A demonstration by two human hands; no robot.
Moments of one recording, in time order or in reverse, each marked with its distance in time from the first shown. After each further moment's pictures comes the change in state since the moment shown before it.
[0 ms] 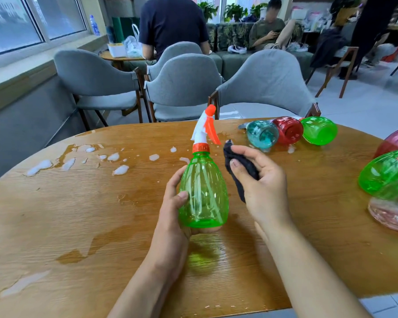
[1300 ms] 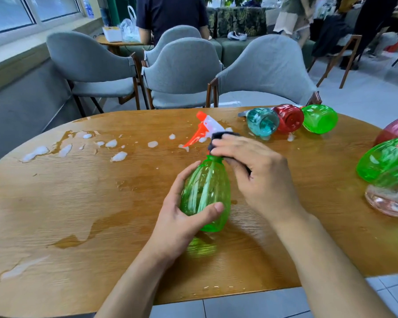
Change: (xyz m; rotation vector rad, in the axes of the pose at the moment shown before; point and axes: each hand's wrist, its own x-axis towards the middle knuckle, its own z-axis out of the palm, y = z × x) left_hand -0.010 -0.007 -0.010 0.388 -0.122 0.097; right_hand 0.000 -0.015 -0.018 -0.772 -0.294 -0.656
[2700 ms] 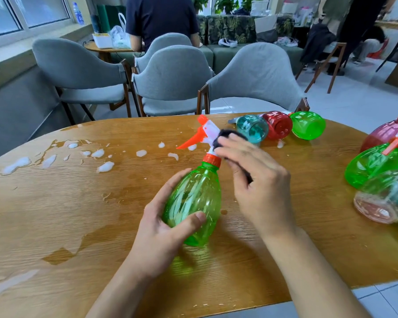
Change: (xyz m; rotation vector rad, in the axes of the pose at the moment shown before) left_hand 0.007 0.008 -0.006 0.062 0.001 0.104; right_hand -0.006 0.004 -0.003 -0.045 0.198 0.044
